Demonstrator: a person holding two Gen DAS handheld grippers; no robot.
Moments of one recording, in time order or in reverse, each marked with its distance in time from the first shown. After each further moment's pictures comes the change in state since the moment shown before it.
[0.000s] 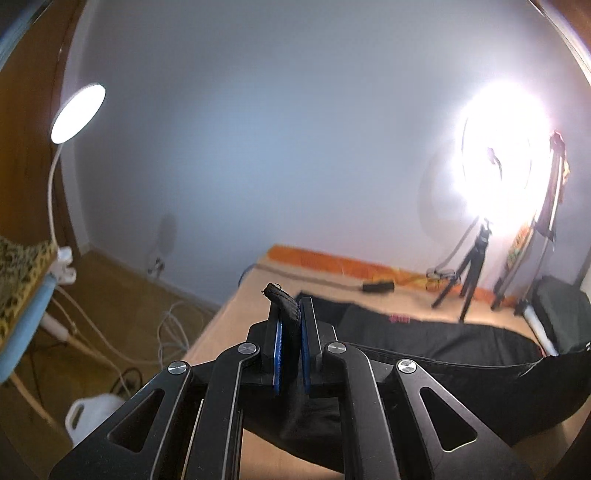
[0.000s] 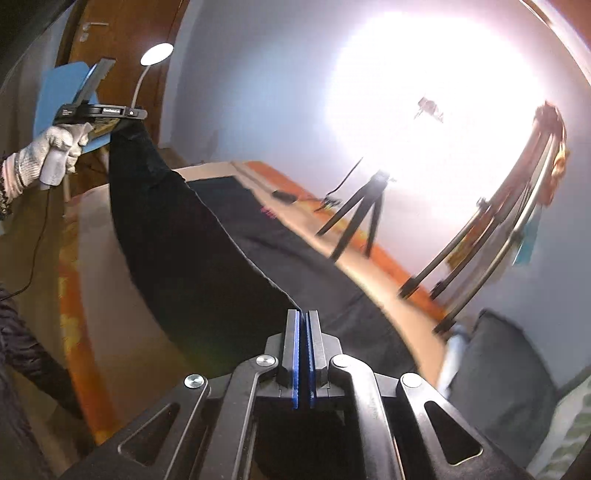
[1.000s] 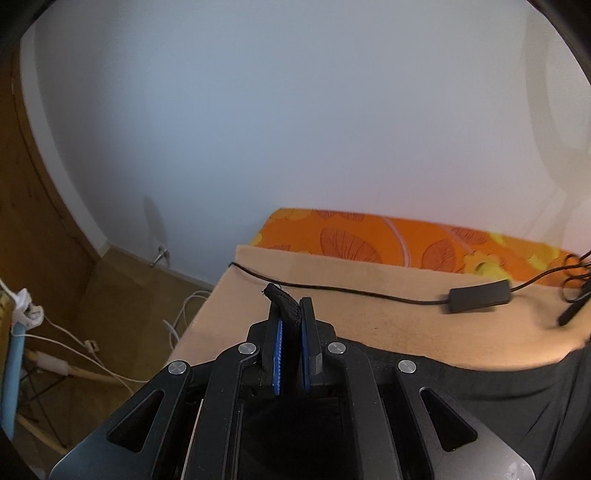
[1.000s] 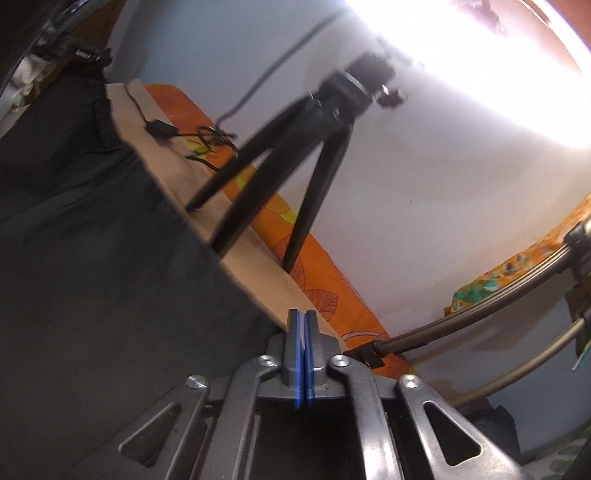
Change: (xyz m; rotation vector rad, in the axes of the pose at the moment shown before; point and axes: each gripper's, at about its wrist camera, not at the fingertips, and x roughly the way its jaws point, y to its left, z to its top) left arm 0.270 -0.057 0.004 0.153 0.274 0.250; right arm 0.265 -0.093 0.049 -0.126 0.197 -0.261
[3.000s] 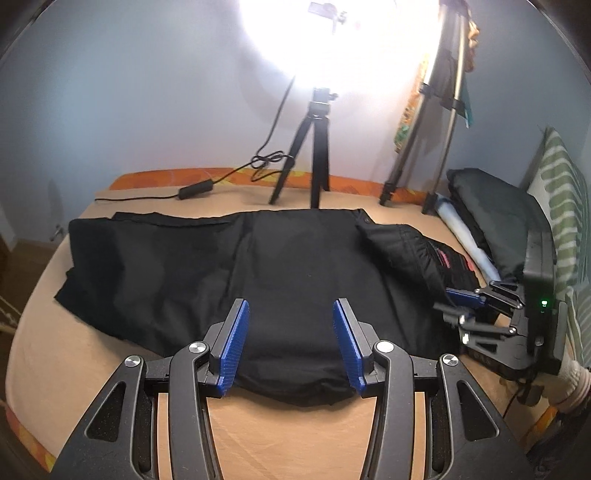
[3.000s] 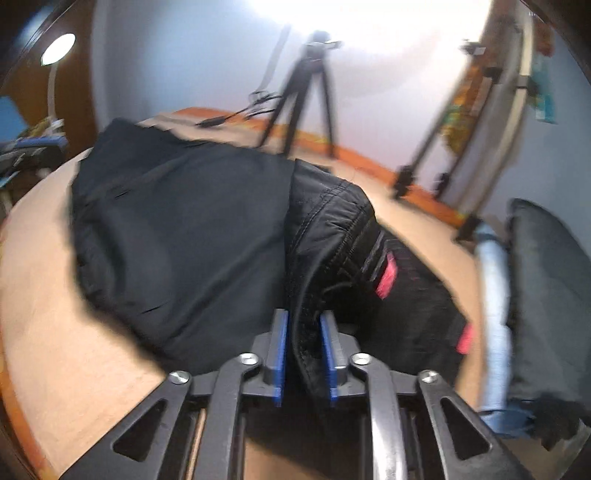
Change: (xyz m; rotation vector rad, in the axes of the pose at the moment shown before) left arm -0.258 -0.137 -0.150 0.085 -0.011 -0.486; right arm -0.098 0.031 -0.137 0.355 0.035 0.322
